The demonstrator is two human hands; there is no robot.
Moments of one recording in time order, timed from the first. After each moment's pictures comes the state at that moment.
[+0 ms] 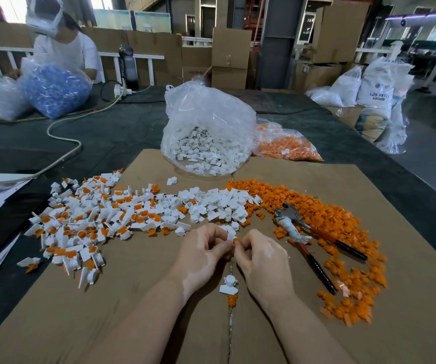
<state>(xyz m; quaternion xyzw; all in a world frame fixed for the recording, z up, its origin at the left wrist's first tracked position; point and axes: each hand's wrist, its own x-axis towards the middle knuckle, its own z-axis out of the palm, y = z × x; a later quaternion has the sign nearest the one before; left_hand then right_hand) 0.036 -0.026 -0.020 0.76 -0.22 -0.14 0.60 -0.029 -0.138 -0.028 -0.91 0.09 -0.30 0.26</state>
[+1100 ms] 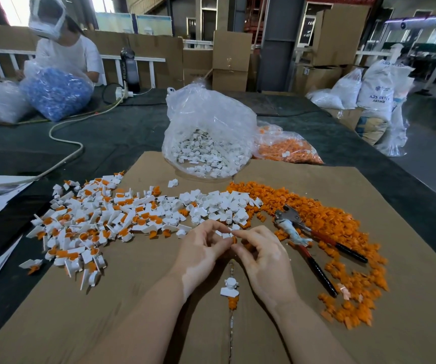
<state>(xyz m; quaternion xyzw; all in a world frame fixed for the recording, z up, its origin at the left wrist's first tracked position) 0.043 -0.025 -0.022 0.74 -0.21 -0.14 0.62 -0.030 -0.143 -0.024 -0.89 0.05 -0.29 0.34</state>
